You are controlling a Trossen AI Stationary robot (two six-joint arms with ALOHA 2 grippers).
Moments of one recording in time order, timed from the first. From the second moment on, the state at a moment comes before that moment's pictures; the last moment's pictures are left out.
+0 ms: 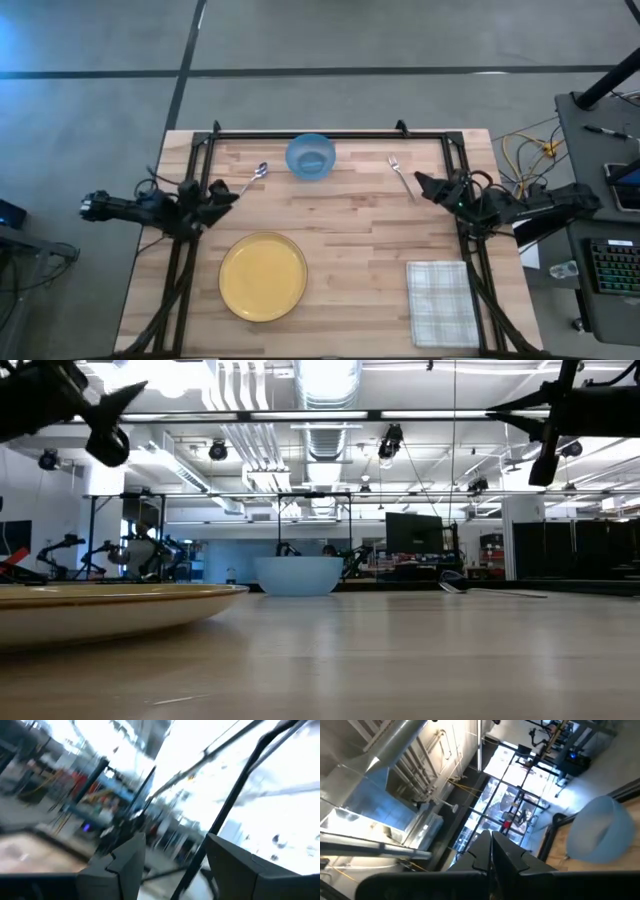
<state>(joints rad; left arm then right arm) -0.18 0.07 0.02 0.48 -0.21 -0.51 0.13 0.37 0.01 0.75 0.65 0.94</state>
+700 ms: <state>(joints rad) -0.18 0.06 0.03 0.76 -0.29 -0.38 0.13 0.37 0.01 0.75 0.67 0.89</state>
